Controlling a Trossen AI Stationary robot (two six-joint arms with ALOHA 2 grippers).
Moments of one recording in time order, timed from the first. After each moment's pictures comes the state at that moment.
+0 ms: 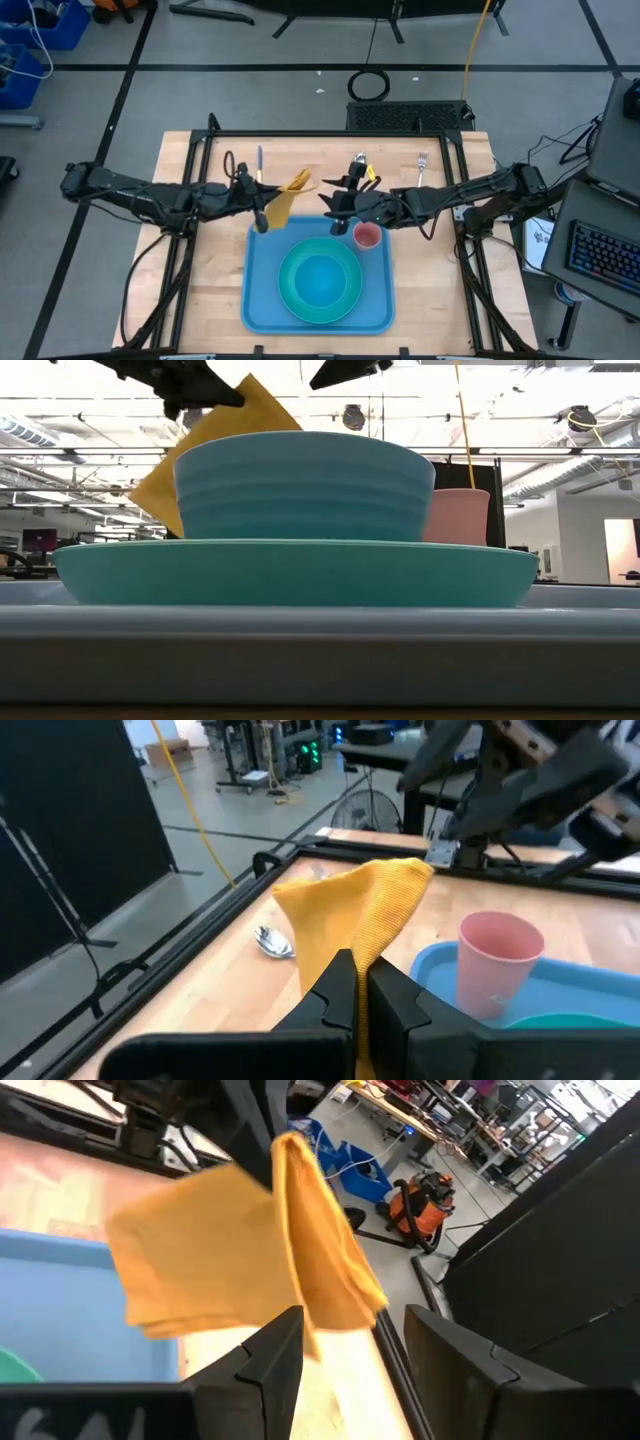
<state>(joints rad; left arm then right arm) -0.17 0.97 0.66 0.06 -0.54 -0.10 0.17 1.55 1.26 -0.12 0.68 -0.30</state>
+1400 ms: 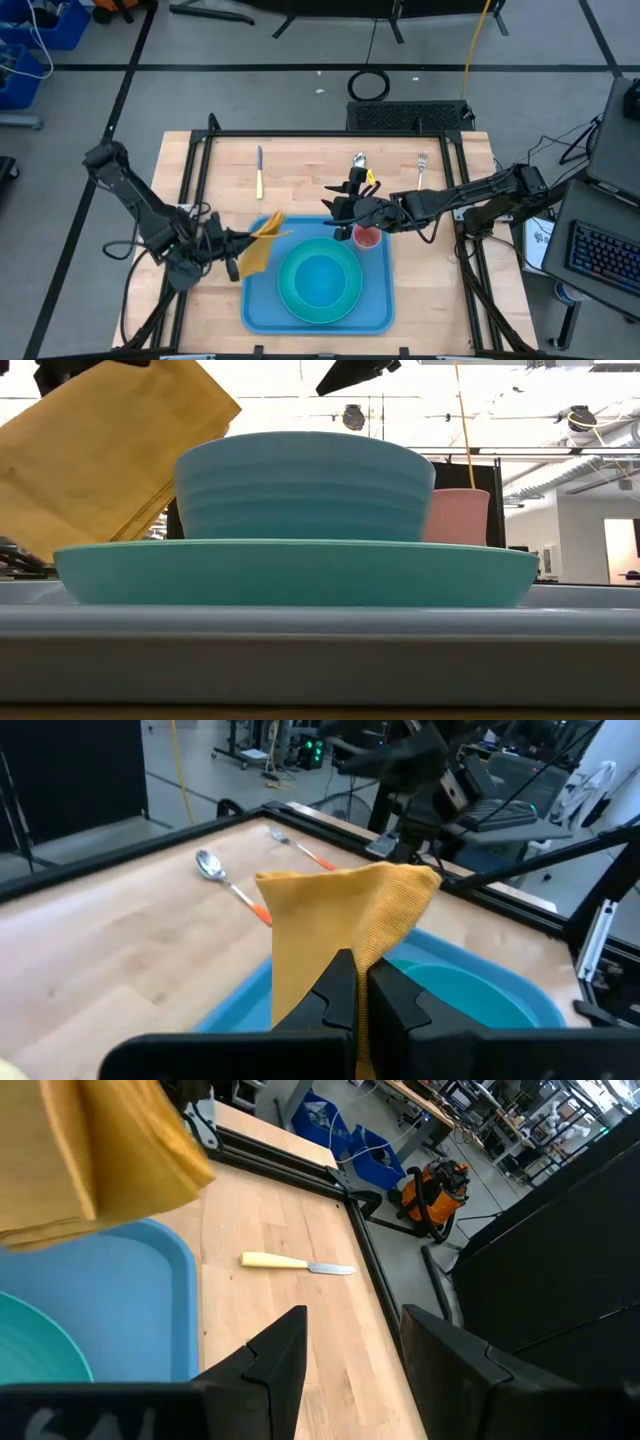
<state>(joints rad) -0.86 1.04 0.66 -0.24 -1.16 -0.87 0.20 1.55 1.26 -0.20 0.68 -0.28</state>
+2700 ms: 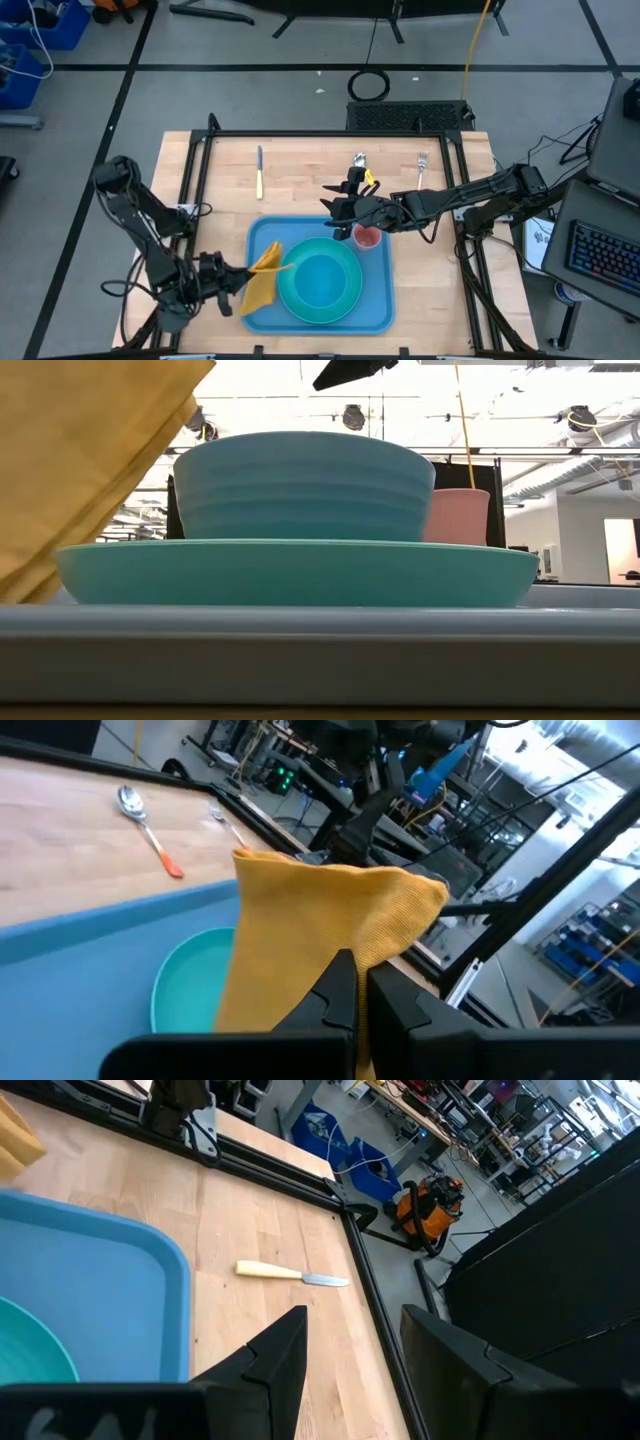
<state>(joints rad) -1.09 1.38 0.66 0.18 -1.38 -1.20 0.20 1.55 1.26 -0.16 0.68 -0.35</state>
